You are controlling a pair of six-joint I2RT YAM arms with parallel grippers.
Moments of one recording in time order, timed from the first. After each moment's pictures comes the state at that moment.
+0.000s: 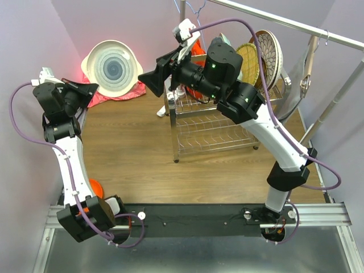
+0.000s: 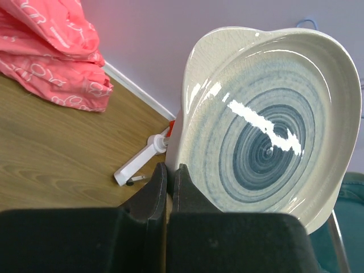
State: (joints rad) left arm 0.42 1.15 1.21 -0.22 0.52 -0.86; right arm 0.98 1.81 2.37 -0.45 -0.06 0.08
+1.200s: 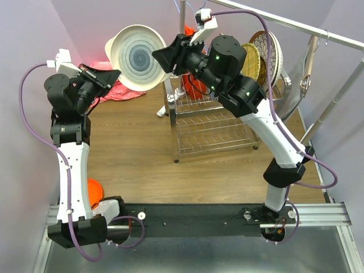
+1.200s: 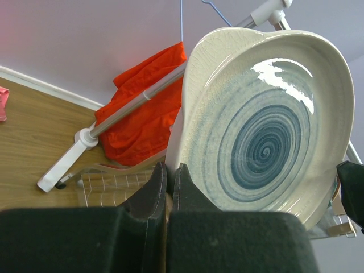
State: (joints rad) left arm 0.15 1.08 1.37 -0.23 0.49 -0.90; right arm 0.92 1.85 2.45 -0.45 0.13 0.36
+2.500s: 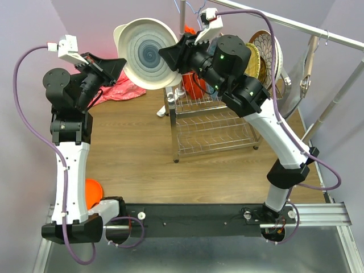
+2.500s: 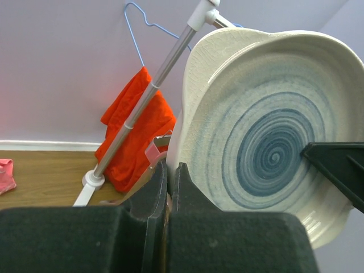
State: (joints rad) left arm 0.04 1.11 1.50 -0.17 0.47 -0.68; right arm 0.90 1.82 2.39 -0.43 0.15 0.34
